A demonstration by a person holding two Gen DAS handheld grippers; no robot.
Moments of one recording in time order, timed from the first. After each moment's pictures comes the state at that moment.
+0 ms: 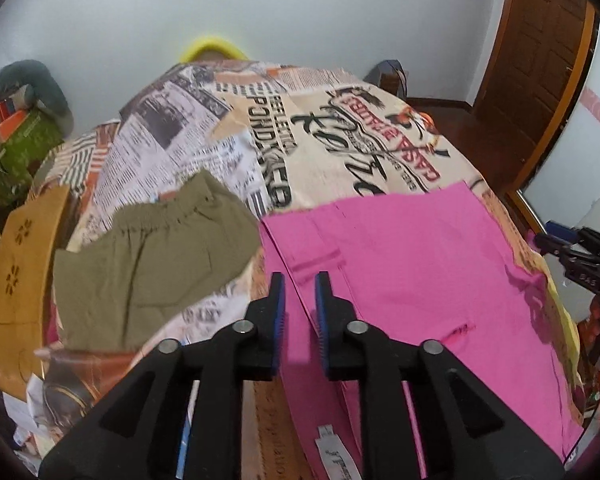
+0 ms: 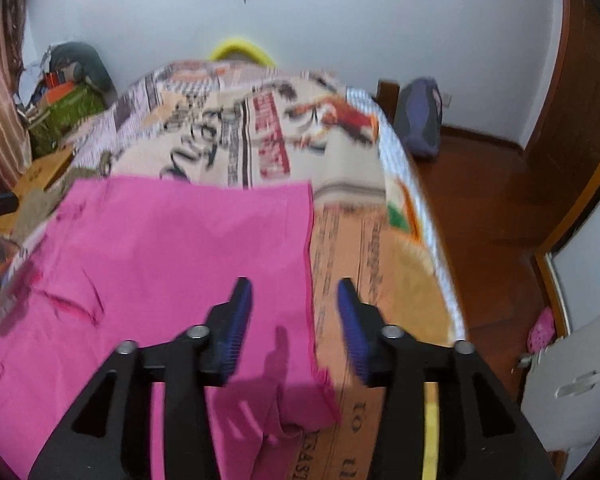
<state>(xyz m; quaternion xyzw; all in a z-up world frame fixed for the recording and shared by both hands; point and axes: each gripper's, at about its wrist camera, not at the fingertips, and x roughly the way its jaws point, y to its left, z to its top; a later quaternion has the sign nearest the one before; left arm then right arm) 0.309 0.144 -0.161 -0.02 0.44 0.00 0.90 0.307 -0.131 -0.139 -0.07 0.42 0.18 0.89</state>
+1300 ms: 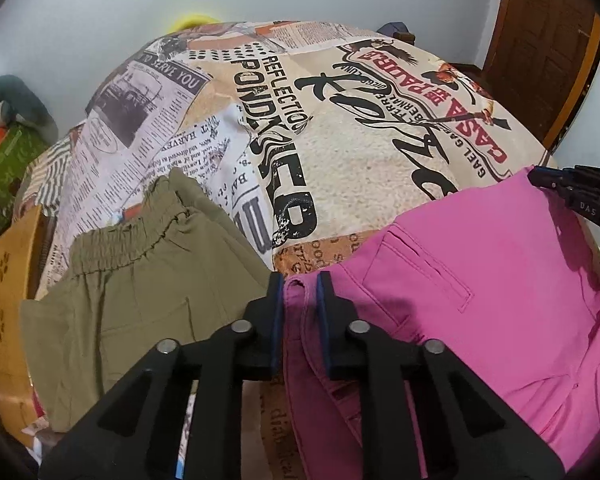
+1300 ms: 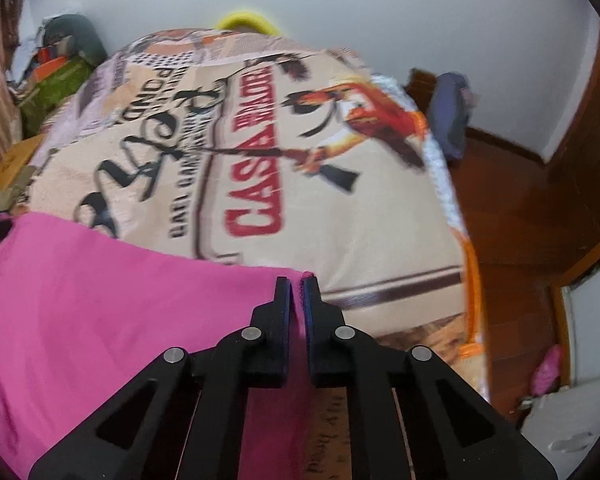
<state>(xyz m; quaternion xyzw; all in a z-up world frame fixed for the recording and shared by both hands) 0.409 0.154 -0.243 0.03 0.49 0.00 0.87 0.433 -0.090 -0.204 -0.10 0.46 0.22 0.85</state>
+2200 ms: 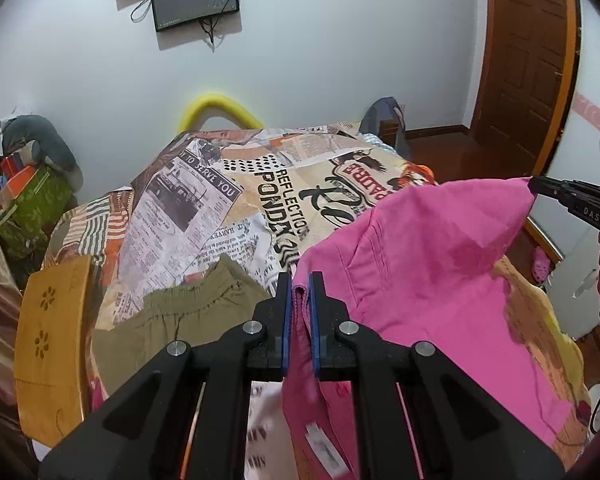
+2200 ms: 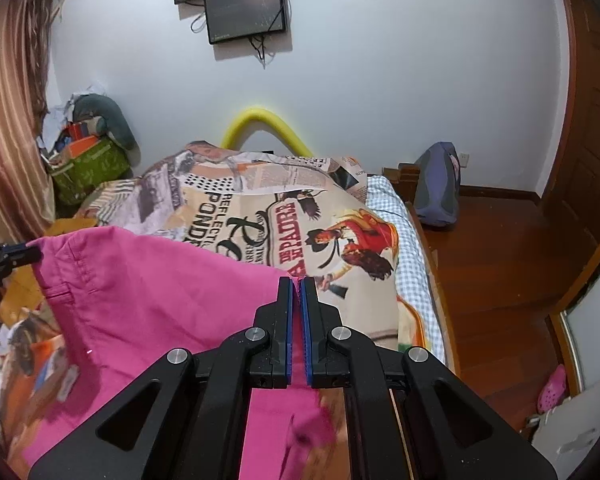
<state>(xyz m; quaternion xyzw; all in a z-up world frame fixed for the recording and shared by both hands) 0.321 0.146 -0.083 0.03 0.38 0.00 0.92 0.363 -0.111 -0.045 -0.04 0.35 0.24 0.91</state>
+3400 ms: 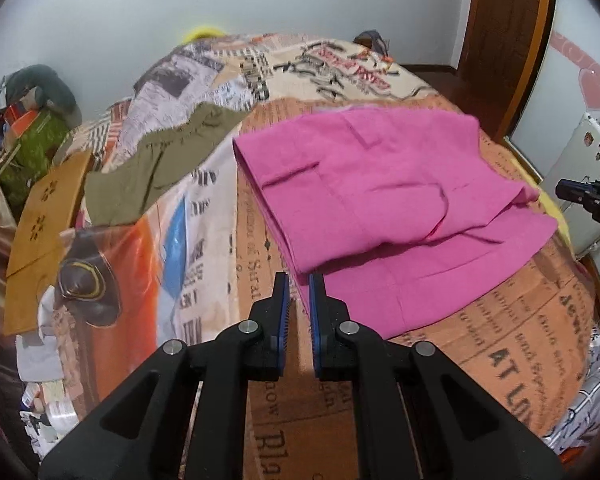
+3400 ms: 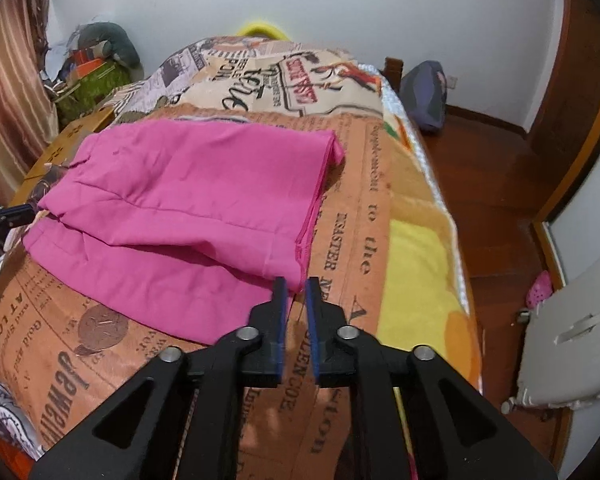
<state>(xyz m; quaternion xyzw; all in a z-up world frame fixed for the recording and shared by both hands) 0.118 0.103 -0.174 0.03 0.46 -0.01 0.88 0.173 -0.167 -0.133 -0.08 0.45 0.21 0.86</state>
